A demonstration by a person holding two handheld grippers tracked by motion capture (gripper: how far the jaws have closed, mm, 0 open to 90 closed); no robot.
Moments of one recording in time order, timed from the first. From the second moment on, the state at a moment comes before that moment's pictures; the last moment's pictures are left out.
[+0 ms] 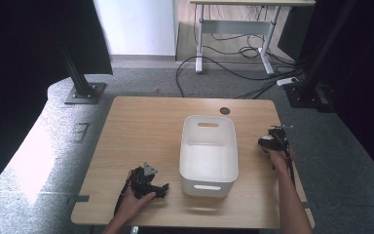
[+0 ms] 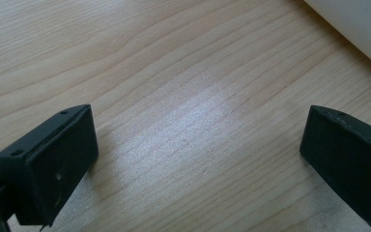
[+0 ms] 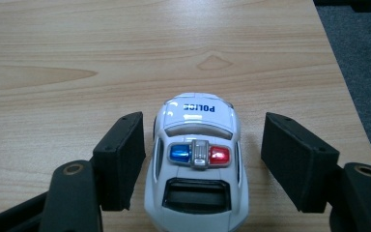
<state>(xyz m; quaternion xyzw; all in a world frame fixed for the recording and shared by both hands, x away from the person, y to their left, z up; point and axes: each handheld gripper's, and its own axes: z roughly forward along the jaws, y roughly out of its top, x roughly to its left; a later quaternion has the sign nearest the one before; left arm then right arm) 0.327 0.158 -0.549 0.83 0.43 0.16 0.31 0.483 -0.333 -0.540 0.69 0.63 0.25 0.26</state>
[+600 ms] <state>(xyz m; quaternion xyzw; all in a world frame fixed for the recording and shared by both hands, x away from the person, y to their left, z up) 0.326 0.158 -0.549 0.83 0.43 0.16 0.31 0.484 -0.332 -0.541 0.68 0.64 0.26 0.26</state>
